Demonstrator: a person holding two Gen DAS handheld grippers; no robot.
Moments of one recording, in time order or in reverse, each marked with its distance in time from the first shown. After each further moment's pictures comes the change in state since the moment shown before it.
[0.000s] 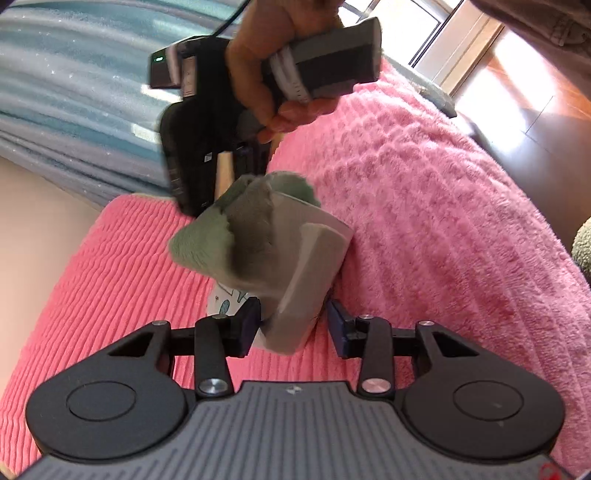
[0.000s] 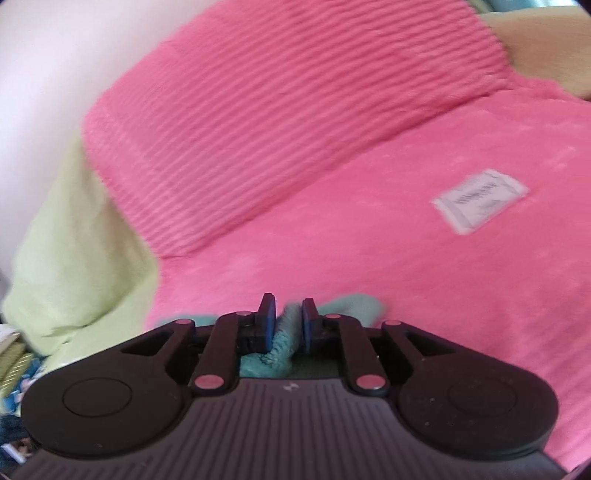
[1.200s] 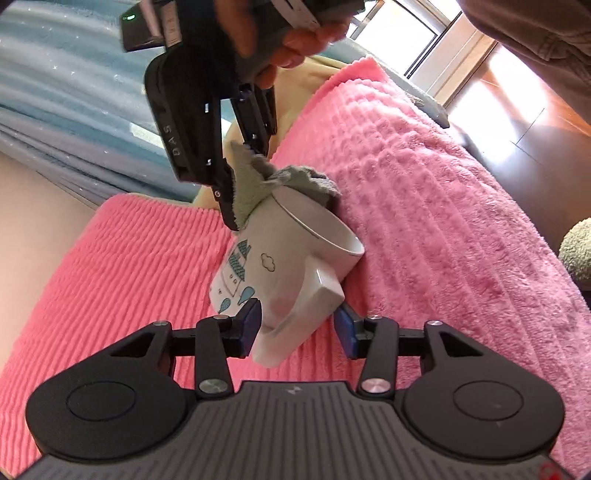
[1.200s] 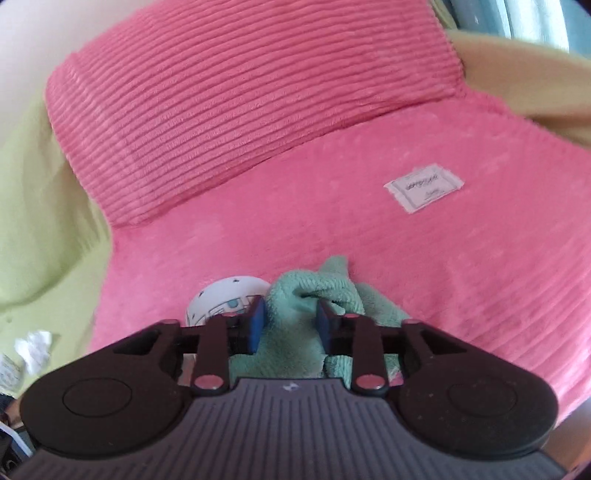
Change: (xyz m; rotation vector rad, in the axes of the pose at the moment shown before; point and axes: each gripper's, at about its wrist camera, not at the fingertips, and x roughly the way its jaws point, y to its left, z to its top) left arm -0.019 0.014 -0.010 -0.026 -0.039 -0.071; right arm -0.034 0.059 -0.010 -0.052 0.075 -0.204
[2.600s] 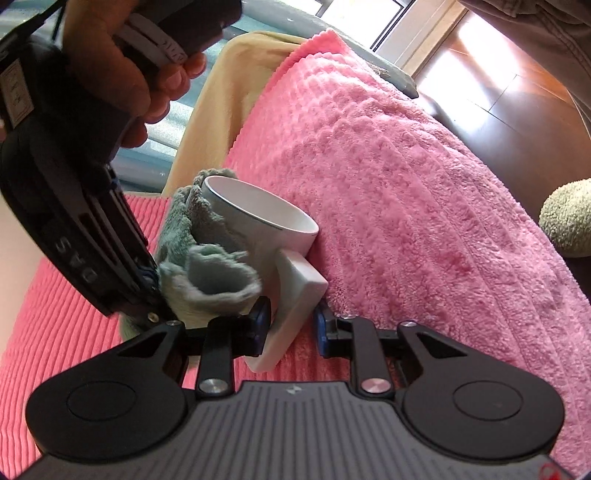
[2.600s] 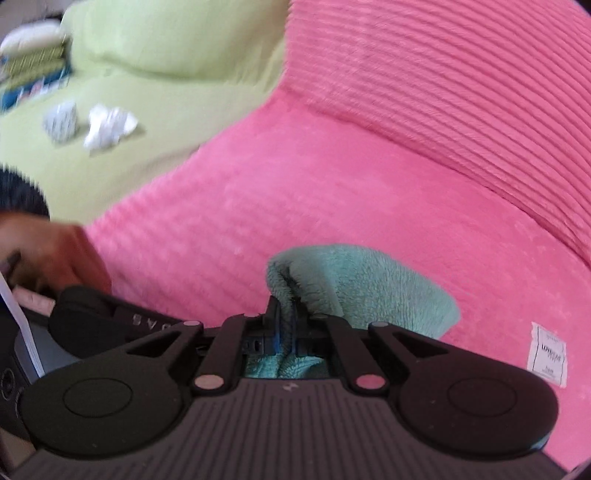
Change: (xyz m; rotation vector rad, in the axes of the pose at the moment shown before) left arm 0.014 -0.023 0.003 0.089 0.064 -0.056; right arm 0.038 0.127 0.001 -0.824 0.227 0.207
